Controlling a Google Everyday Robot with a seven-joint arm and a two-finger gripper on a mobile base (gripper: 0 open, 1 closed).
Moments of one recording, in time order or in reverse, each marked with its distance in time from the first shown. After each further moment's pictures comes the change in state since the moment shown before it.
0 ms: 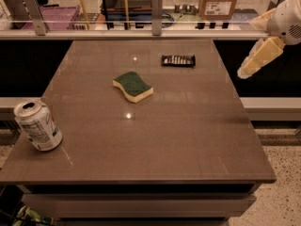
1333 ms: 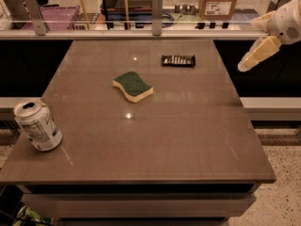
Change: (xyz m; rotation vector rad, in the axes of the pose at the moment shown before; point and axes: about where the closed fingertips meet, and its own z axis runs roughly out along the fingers) arm 0.022 -0.054 0.030 0.006 -0.097 0.023
